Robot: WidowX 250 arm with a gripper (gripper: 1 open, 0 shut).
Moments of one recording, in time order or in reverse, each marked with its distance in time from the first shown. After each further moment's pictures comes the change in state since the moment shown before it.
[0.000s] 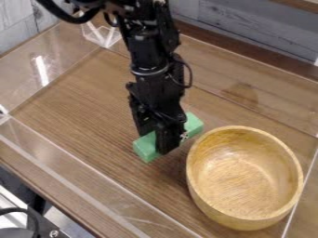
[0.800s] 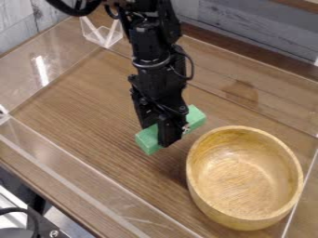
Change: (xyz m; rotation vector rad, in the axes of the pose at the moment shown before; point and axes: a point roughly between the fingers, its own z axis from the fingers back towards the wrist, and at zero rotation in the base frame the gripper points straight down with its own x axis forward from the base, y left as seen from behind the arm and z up) arm 0.006 0.004 0.006 0.007 -0.020 -0.004
